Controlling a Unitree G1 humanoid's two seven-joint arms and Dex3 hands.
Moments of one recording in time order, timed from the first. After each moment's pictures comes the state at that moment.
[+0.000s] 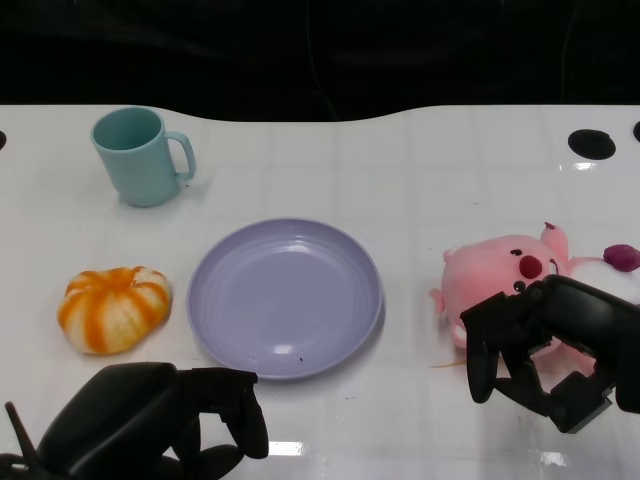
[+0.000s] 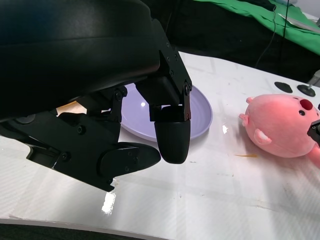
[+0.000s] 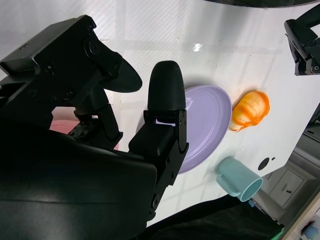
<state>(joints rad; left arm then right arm) 0.30 0.41 -0.13 -0.57 0.51 0.01 -0.34 -0.15 -0.46 0.17 -0.11 -0.05 -0.07 0.65</state>
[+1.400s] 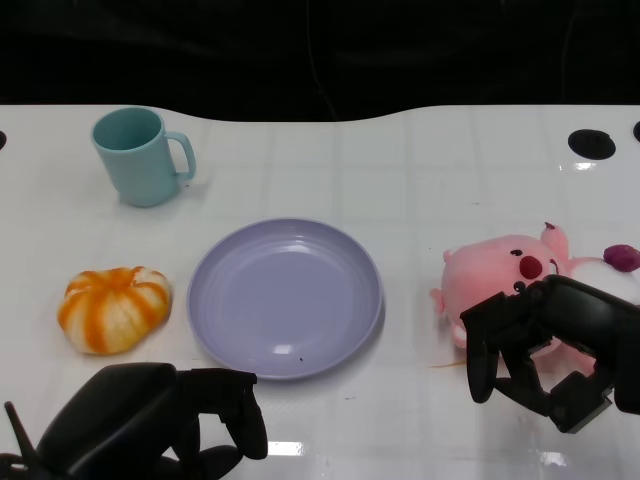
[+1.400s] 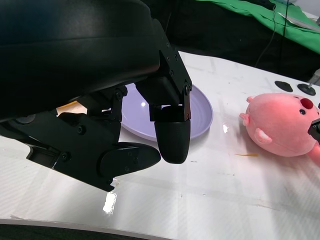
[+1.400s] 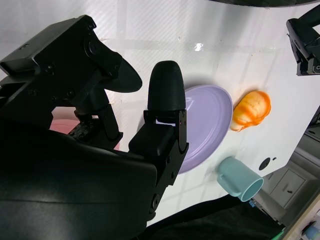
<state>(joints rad) 0.30 0.41 -0.13 -0.57 0.51 0.01 -0.34 -0.15 -0.46 0.17 -0.11 -0.06 -0.07 0.65</state>
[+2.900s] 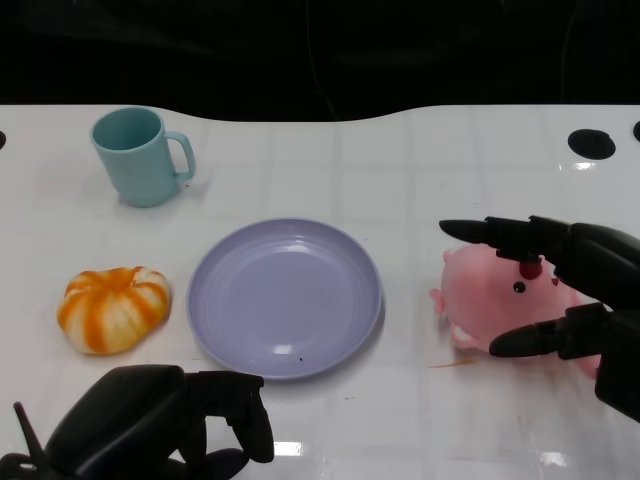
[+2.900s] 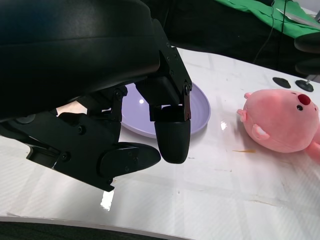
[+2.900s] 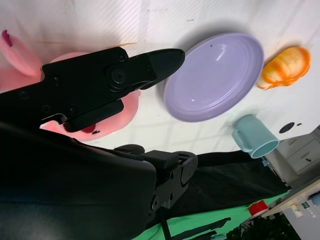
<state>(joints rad) 0.30 0.42 -0.15 -0.56 0.52 0.02 -0.34 -0.20 -0.52 0.13 -0.22 -0.27 -0.04 0.52</state>
